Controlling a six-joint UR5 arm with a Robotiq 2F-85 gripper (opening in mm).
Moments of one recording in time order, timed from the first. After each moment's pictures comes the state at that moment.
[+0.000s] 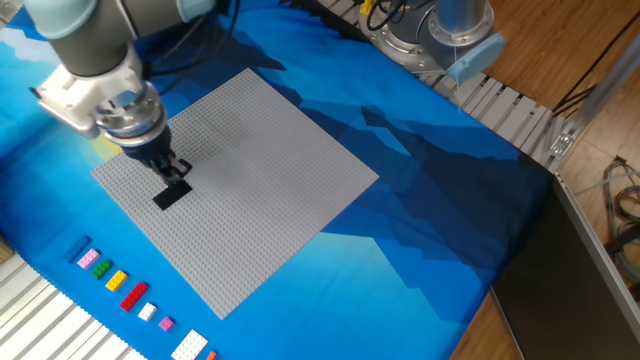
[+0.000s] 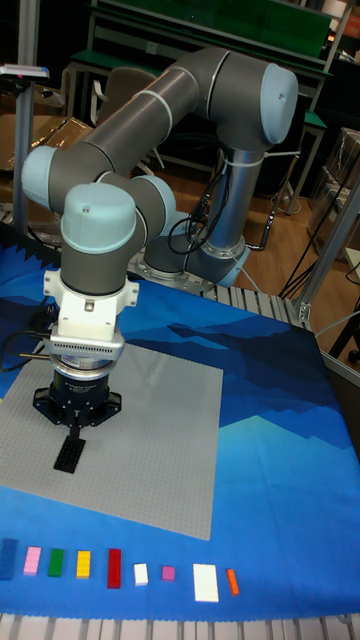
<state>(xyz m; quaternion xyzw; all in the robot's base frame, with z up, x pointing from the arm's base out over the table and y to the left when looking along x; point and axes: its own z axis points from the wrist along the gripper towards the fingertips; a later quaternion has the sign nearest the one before) 0.613 -0.119 0.039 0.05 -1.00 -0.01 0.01</state>
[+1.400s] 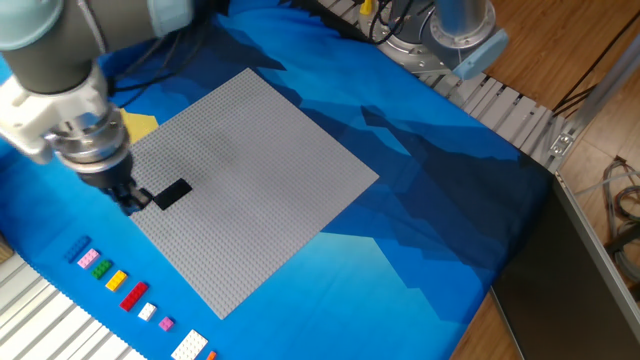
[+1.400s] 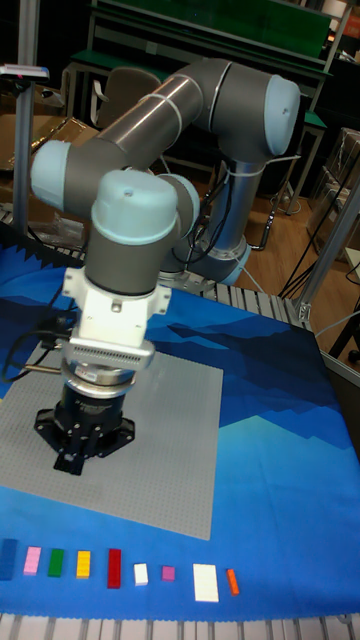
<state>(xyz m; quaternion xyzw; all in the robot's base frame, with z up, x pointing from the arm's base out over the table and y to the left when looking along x) 0.690 -0.089 0.076 0.02 -1.00 0.01 -0.05</state>
